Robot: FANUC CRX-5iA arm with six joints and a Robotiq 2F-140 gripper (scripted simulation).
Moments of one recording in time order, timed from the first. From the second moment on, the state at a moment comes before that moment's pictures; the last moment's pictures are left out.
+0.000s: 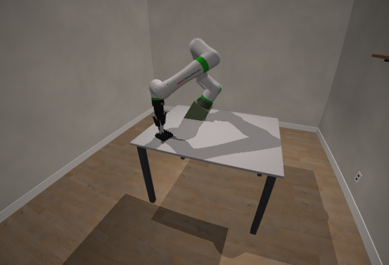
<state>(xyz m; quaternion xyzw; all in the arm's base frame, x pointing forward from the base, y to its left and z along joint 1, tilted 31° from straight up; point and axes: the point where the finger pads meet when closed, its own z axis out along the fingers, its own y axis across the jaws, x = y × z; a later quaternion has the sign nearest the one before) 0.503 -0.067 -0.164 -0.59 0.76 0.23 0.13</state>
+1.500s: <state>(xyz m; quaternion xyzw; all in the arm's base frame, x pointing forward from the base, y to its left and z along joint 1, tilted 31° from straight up) 0.502 -0.062 -0.173 -0.59 0.76 0.23 0.13</state>
